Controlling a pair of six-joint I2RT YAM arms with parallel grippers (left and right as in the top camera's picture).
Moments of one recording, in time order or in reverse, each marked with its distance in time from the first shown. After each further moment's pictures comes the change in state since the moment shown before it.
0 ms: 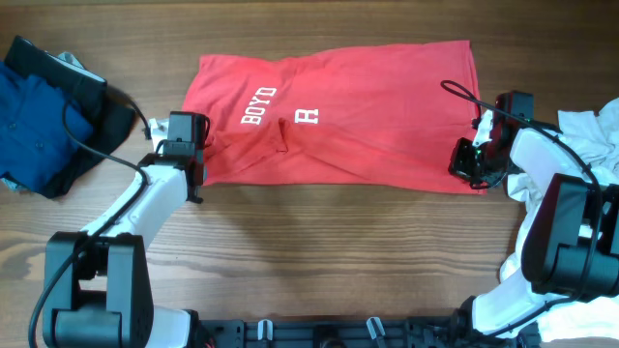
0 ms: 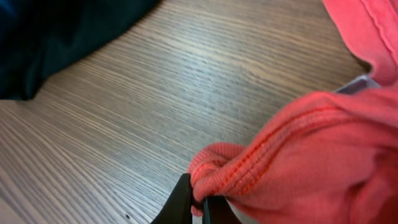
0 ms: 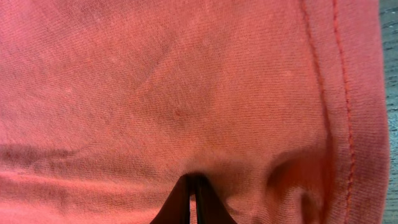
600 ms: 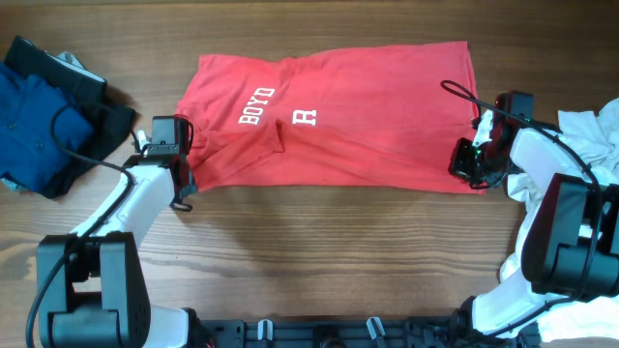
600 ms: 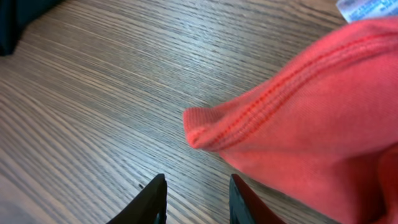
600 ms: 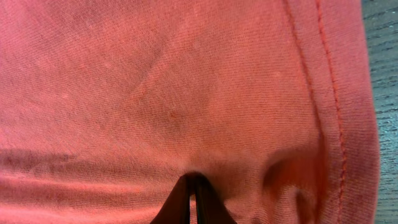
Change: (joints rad) left arm 0.088 0.000 -0.002 -0.127 0.111 0.022; right arm 0.000 0.000 0.001 -0.003 0.000 0.000
